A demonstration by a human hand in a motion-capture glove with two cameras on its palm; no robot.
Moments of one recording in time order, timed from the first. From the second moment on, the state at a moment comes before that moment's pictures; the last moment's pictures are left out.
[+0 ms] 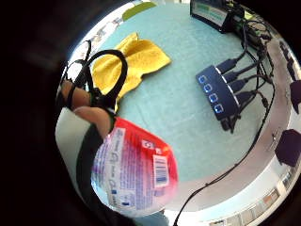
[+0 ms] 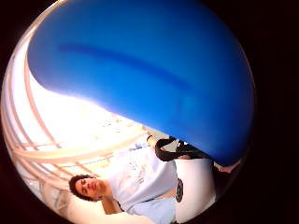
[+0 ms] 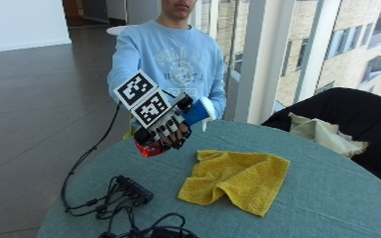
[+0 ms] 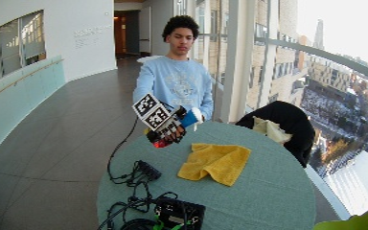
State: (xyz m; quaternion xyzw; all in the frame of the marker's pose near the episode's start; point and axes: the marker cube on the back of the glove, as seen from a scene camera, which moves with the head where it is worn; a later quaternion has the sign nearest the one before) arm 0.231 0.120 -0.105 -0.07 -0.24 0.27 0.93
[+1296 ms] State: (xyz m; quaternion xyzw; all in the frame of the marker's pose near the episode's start) arm 0.219 0.110 -0.104 -0.10 -0.24 0.26 0.93
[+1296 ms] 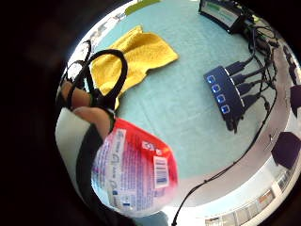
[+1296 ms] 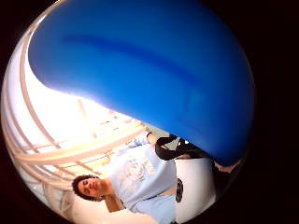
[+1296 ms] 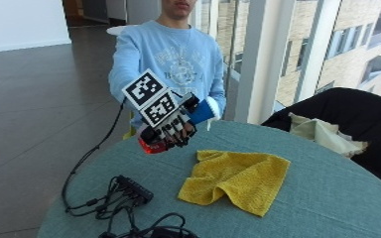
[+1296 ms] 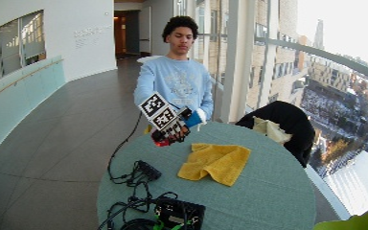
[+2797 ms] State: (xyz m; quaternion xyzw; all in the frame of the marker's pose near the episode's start) arm 0.000 -0.077 -0.074 0.23 -0.44 0.03 0.87
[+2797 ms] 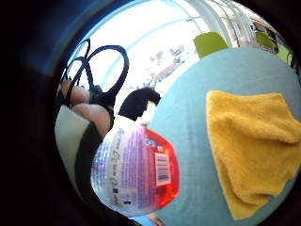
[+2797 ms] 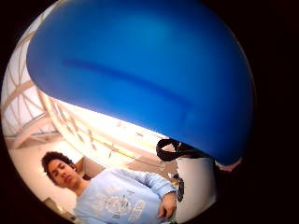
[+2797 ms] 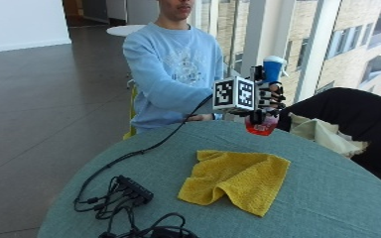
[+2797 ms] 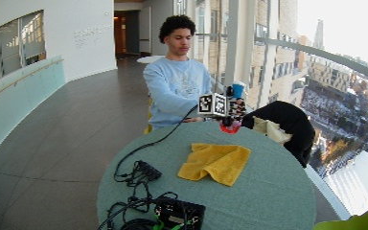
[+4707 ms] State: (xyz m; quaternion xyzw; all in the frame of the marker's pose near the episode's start) arm 0.128 0.179 -0.099 0.16 -0.05 0.11 0.98
